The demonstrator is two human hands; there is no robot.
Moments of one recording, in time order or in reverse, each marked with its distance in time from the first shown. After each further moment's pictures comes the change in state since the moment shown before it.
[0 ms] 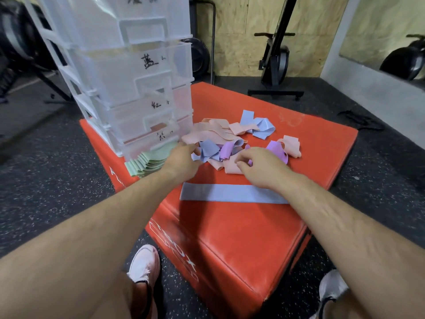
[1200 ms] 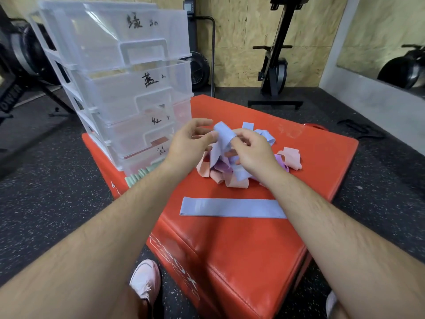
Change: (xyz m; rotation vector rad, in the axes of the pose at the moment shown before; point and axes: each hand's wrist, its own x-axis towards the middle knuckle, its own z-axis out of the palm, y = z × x) left_hand 0.003 0.071 -0.049 -0.880 0.129 0.016; right_hand 0.029 -0.050 -0.027 0.760 0.267 0.096
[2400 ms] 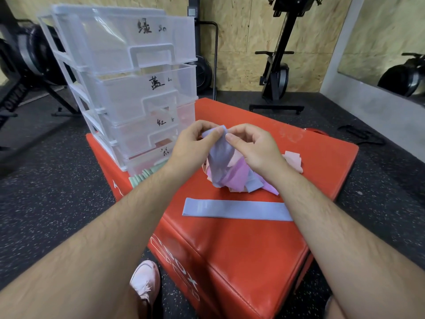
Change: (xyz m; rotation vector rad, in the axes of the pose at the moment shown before) left_hand -0.015 0.015 -0.003 0.054 -0.008 0.115; right_hand -0.003 -0.016 -0.008 0.048 -0.049 -0.149
